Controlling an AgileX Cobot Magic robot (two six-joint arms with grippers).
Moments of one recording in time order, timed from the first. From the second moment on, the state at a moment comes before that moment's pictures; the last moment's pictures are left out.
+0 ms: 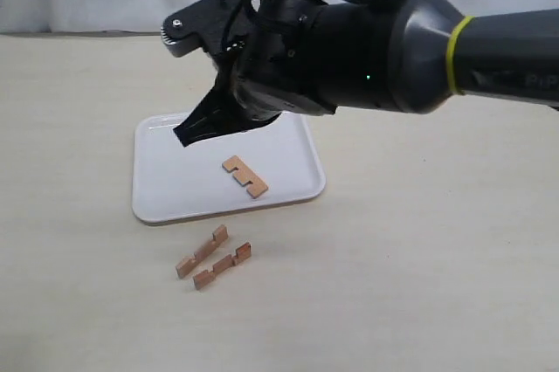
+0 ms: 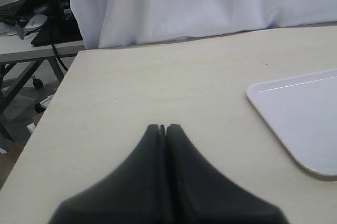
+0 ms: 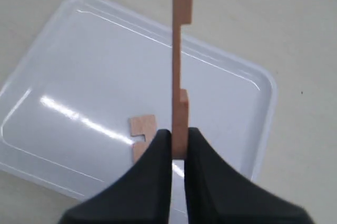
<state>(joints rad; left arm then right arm) 0.05 0.00 0.00 -0.03 0.33 0.16 0.54 1.90 -1.39 -0.66 0.62 0.71</state>
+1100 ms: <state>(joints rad) 0.05 0.00 0.00 -0.03 0.32 0.16 0.47 1.93 -1.42 0.04 0.91 0.15</state>
